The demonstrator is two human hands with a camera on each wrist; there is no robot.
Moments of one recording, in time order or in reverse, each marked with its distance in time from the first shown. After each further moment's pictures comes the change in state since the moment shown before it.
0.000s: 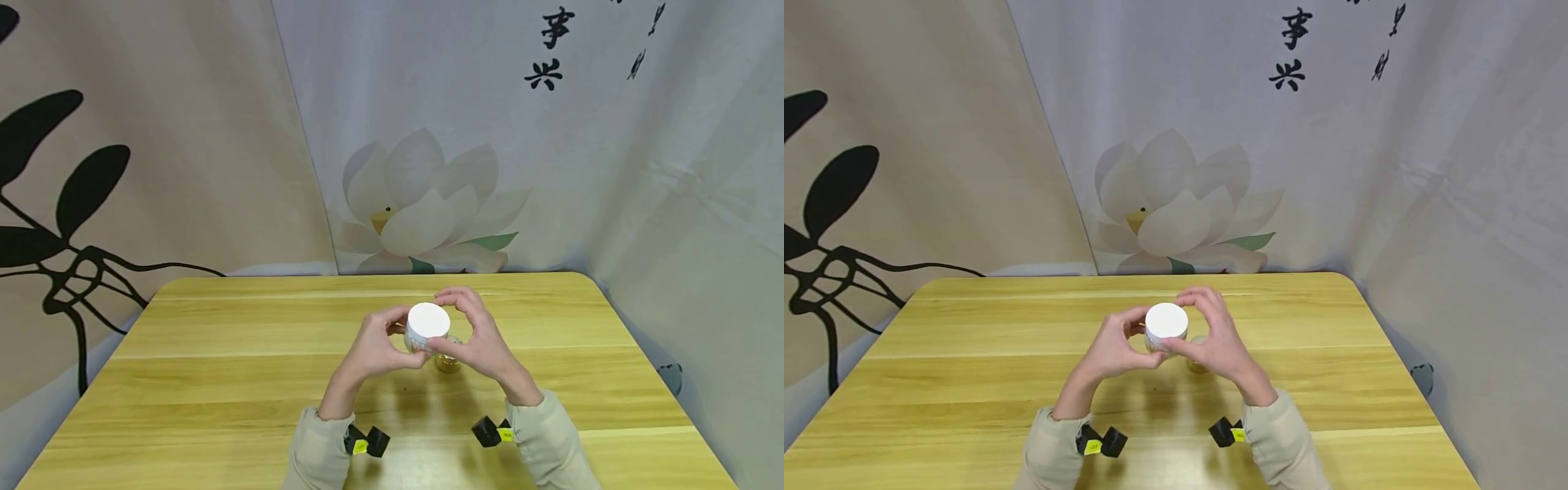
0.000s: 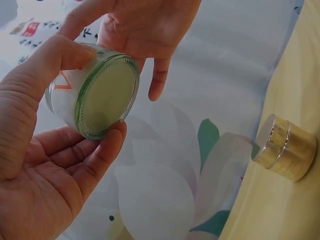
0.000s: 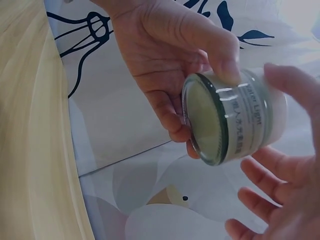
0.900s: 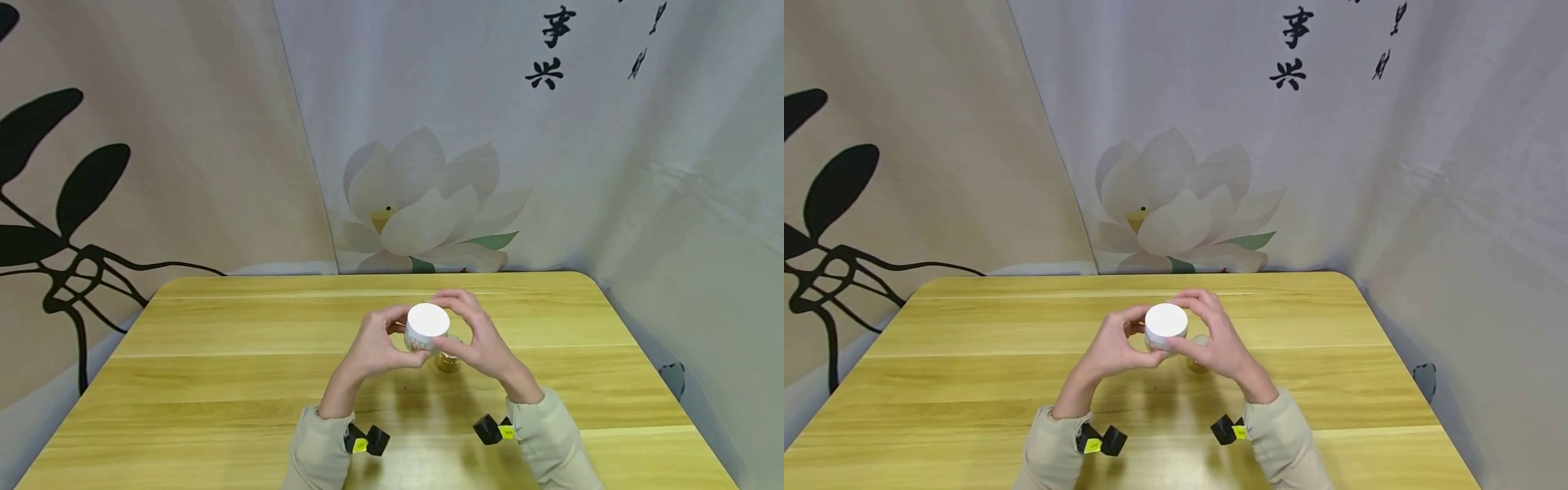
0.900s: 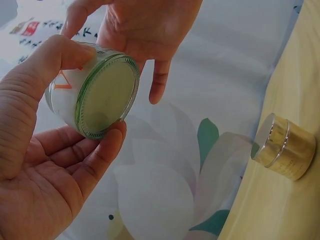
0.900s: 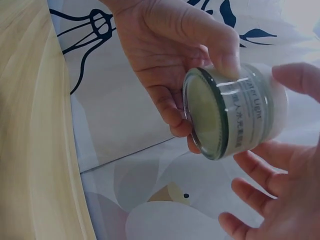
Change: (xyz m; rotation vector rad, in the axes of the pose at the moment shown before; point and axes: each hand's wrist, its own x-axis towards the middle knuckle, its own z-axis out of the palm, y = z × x) left_hand 0.000 -0.001 -0.001 -0.003 -0.004 0.009; right_hand -0.001 0.002 -0.002 0.027 -0.067 -0.032
